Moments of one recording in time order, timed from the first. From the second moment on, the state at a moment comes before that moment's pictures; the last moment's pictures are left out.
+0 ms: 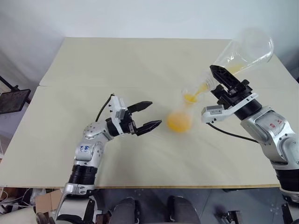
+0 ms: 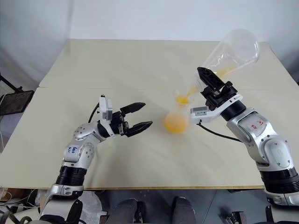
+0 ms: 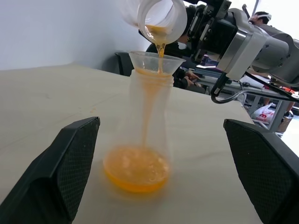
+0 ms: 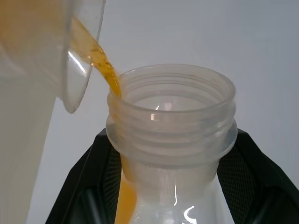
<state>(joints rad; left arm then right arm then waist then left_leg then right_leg) -0.48 0.25 0.02 0.07 -0.47 0.20 -0.97 -0.42 -0.82 0.00 -0.19 -0.96 -0.35 0.07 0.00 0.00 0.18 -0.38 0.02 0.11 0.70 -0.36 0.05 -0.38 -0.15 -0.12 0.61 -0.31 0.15</state>
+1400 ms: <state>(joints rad) -0.47 0.22 0.02 0.07 -0.47 0.16 -0.96 -0.45 -0.85 0.00 -0.17 -1.00 -0.37 -0.01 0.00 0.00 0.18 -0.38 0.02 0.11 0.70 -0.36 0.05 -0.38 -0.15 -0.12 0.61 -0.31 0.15</state>
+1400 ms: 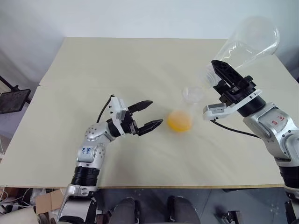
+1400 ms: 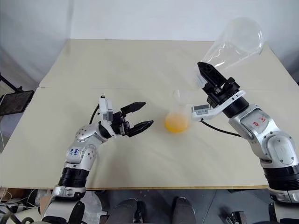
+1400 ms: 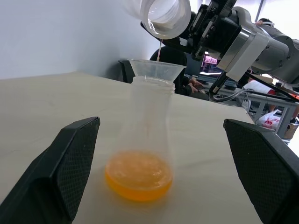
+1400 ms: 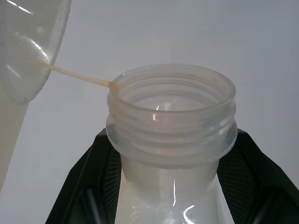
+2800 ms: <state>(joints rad) -0.47 0.24 0.01 0.10 -0.47 0.14 -0.97 -0.39 -0.51 -0.54 -0.26 0.11 0.42 0.36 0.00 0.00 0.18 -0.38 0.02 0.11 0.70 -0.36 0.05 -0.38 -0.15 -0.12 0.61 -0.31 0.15</state>
